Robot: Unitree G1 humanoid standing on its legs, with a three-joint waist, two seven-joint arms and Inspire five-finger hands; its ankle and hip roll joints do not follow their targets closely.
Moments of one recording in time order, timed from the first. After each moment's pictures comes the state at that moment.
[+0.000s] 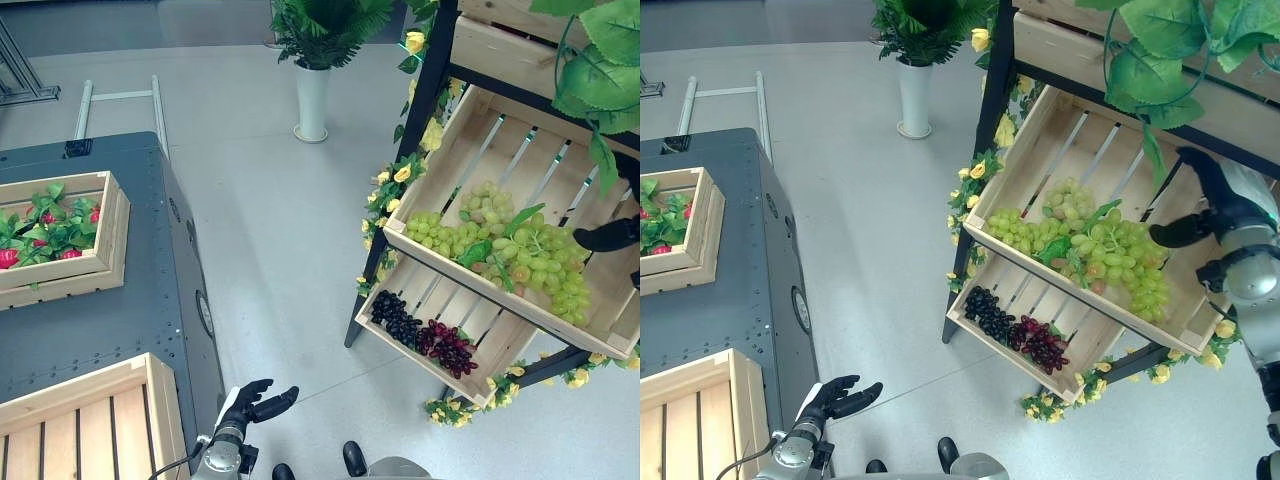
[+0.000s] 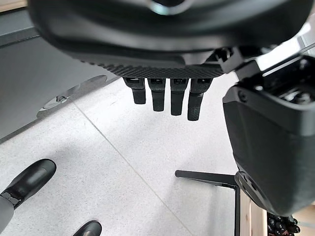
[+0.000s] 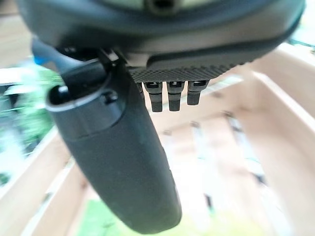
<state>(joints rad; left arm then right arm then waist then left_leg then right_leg) -0.07 0.29 -0.30 1.20 -0.05 -0.35 0.17 -0.29 -1.14 0.01 0.24 -0.13 0.03 -0.07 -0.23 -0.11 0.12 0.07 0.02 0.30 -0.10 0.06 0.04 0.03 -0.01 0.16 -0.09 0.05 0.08</state>
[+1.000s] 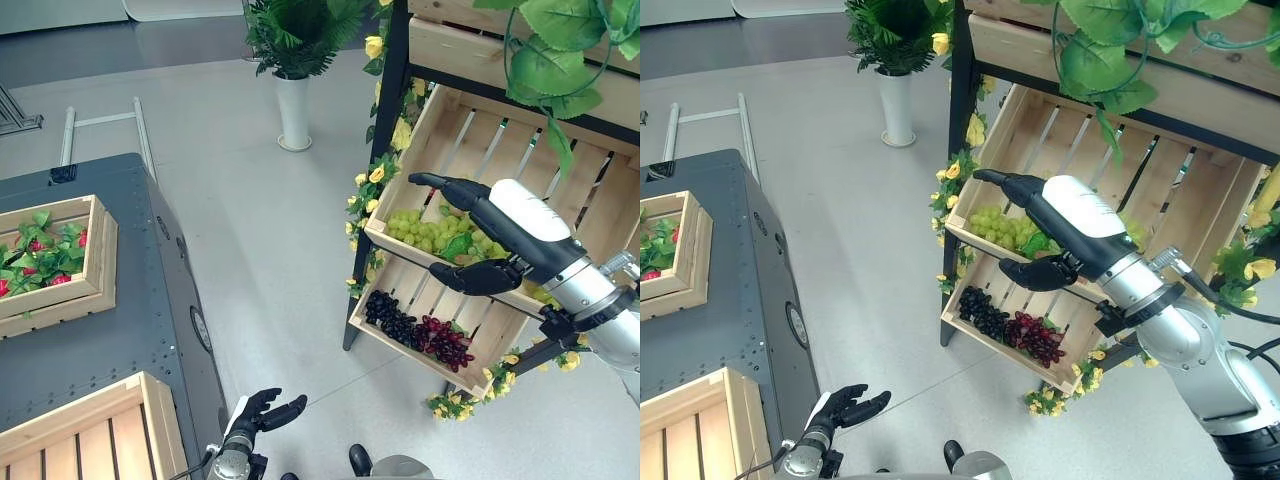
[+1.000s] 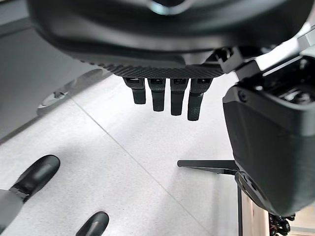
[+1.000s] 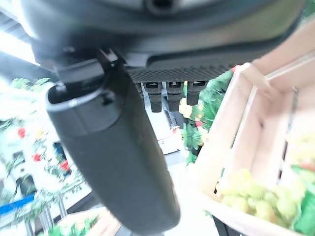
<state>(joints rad) -0.03 0.24 -0.29 1.20 -0.04 -0.34 0.17 -0.02 -0.99 -0.03 -0.42 -0.19 -0.26 0.09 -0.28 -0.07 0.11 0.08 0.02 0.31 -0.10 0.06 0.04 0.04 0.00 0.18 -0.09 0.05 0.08</state>
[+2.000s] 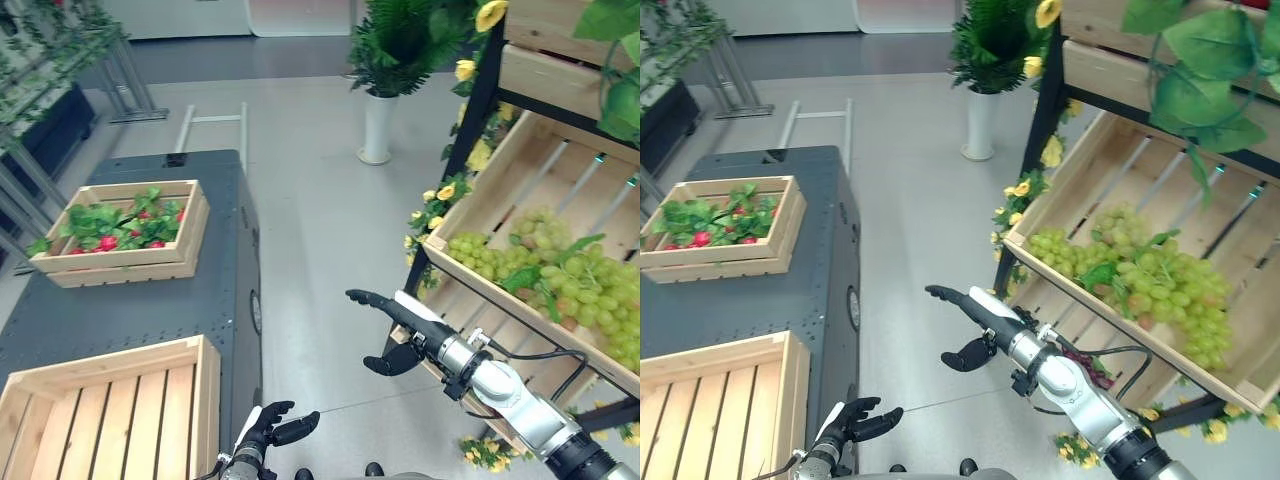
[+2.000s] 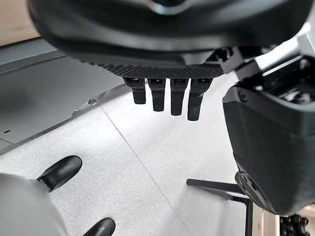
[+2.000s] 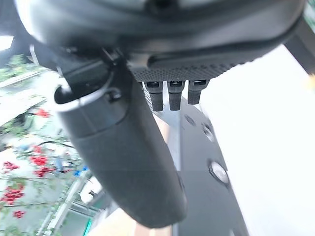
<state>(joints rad) 0.03 0.23 -0.39 1.12 -0.01 -0.31 0.18 -0.08 -0.60 0.54 0.13 -0.05 -0.18 0.14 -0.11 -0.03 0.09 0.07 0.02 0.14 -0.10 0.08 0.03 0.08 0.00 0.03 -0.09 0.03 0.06</state>
